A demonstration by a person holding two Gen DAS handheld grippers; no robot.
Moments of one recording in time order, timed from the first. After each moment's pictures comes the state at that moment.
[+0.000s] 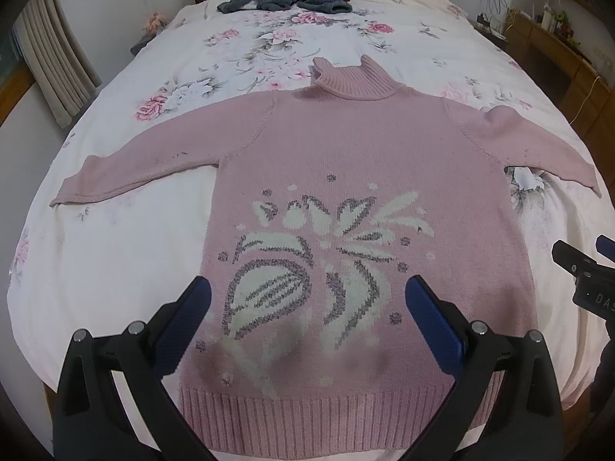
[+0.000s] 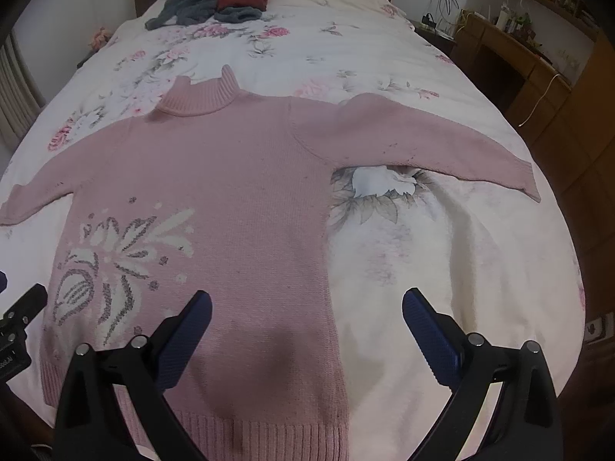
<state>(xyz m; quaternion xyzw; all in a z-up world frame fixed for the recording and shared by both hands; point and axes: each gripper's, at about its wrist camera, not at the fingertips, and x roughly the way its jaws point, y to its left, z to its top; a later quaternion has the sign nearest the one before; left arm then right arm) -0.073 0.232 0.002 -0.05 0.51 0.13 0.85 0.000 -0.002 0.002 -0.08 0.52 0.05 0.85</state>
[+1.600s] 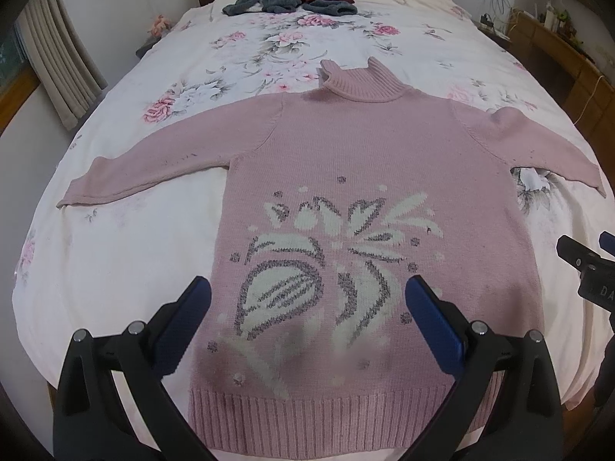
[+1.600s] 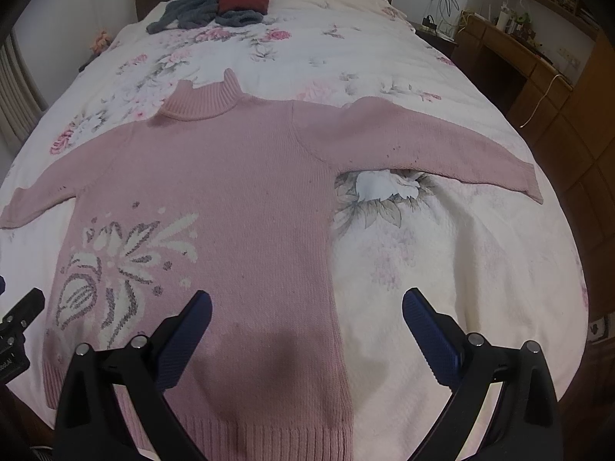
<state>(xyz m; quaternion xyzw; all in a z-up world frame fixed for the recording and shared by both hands) -0.077 0.238 0.003 -0.05 0.51 0.14 0.85 0.002 0.001 0.002 -0.07 0.51 0.06 0.85</state>
